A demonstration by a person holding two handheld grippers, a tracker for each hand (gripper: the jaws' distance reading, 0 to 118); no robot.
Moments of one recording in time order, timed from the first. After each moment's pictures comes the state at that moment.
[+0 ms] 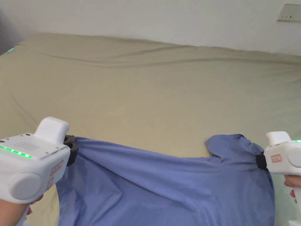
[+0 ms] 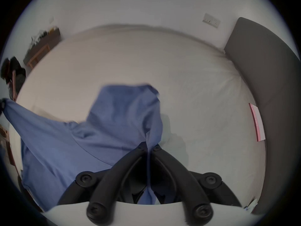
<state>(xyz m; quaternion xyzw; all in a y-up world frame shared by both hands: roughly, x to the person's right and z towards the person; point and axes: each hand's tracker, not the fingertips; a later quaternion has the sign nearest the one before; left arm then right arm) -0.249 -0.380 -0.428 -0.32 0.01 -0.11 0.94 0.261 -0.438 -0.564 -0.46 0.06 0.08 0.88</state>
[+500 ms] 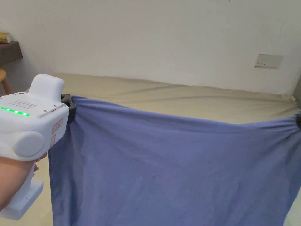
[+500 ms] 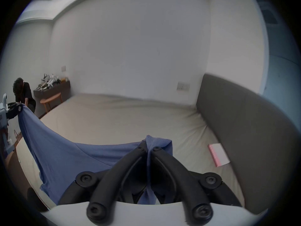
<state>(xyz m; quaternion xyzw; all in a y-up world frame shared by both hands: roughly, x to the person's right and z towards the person) -0.250 -0.190 -0.330 -0.12 0.06 -0.11 0.98 0.288 -0.170 -0.373 -0.20 0.03 0.07 0.98</state>
